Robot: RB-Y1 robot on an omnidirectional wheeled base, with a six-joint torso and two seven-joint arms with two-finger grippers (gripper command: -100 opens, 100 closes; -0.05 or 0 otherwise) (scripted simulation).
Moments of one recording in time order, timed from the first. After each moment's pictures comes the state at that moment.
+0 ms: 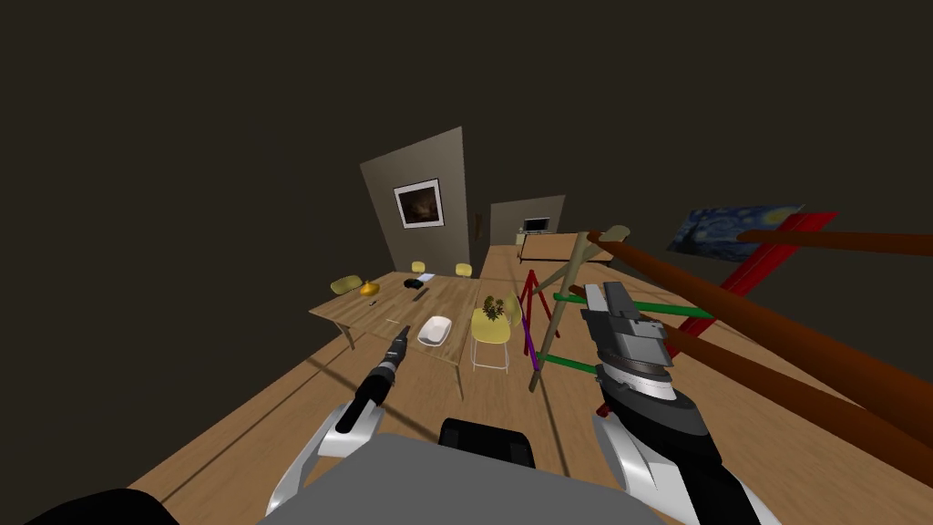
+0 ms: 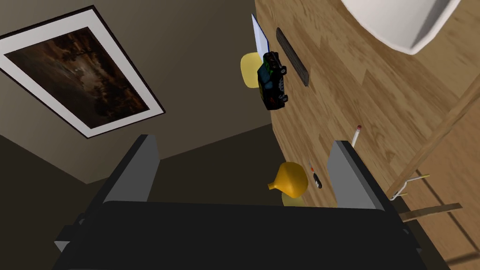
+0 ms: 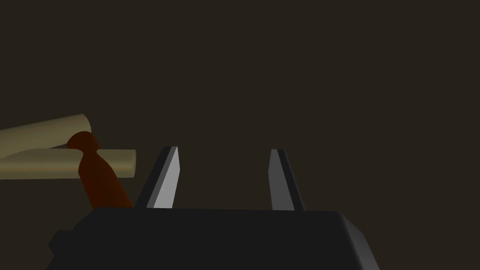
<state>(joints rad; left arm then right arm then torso) 0.51 0.26 0.08 -1.90 -0.04 0.07 0.07 0.49 -0.03 -0.03 -2.38 0.10 -0.58 0.04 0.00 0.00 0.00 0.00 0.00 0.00</state>
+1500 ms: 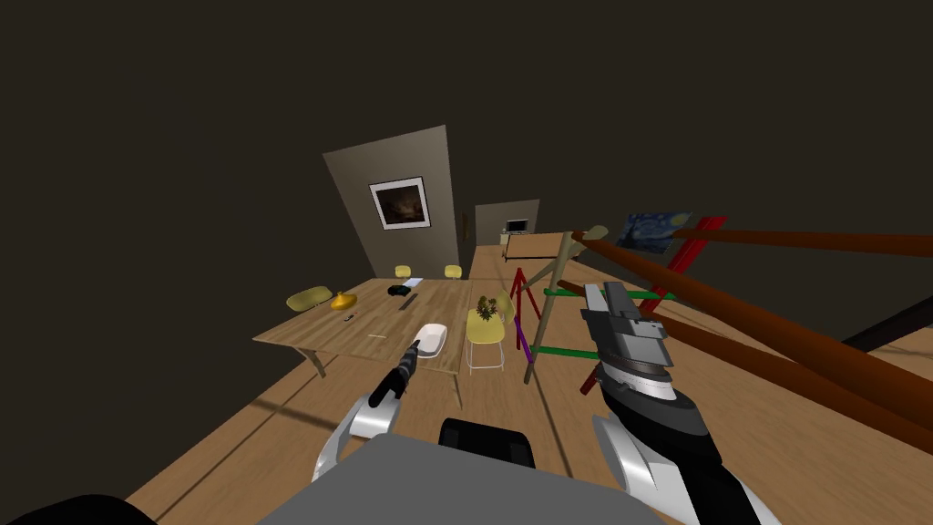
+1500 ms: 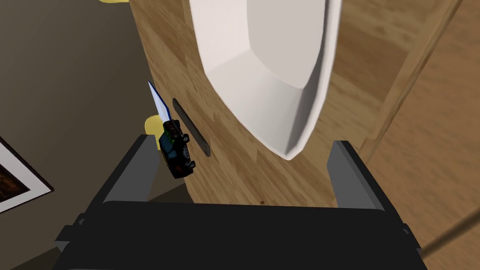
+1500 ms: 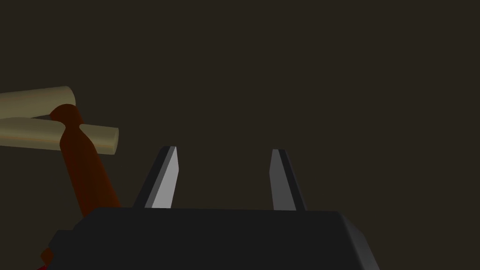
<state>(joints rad) 0.38 0.25 0.00 -1.71 0.02 0.35 0.13 0.49 -0.03 -0.03 -2.38 0.10 -0.58 0.04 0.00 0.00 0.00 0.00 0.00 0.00</state>
